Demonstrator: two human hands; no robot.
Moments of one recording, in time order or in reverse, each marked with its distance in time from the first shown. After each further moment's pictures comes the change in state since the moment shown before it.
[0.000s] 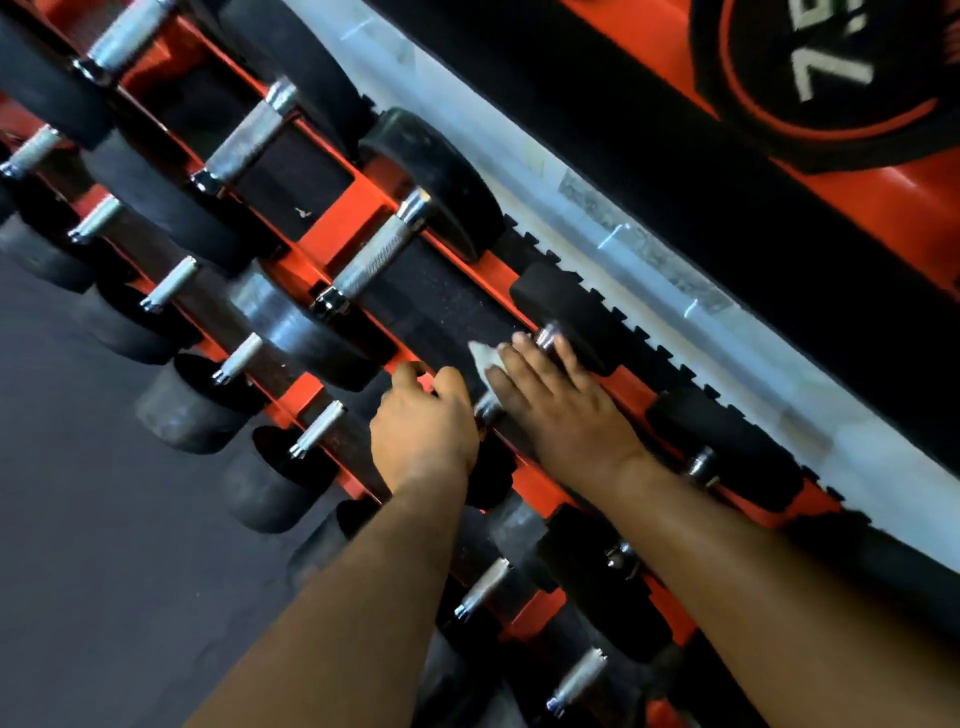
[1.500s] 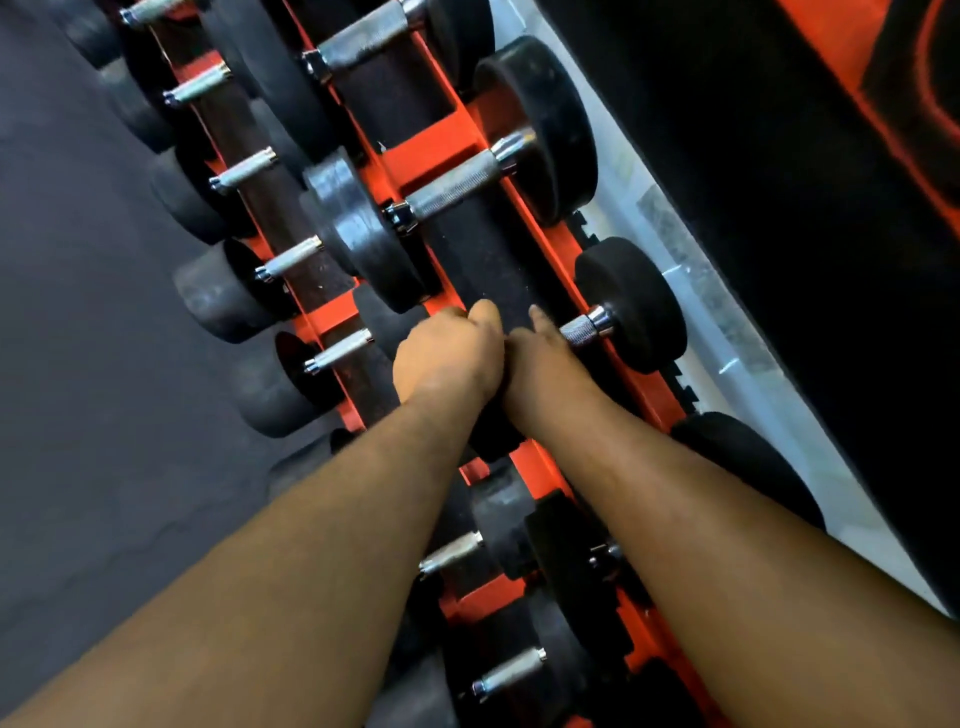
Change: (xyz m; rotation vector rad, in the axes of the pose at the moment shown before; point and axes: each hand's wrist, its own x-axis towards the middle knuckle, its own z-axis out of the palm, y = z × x) left_hand 0.005 0.008 -0.009 0.009 -0.068 -0.065; right_hand 0.059 -0.036 -0.025 0.063 -0.344 -0.266
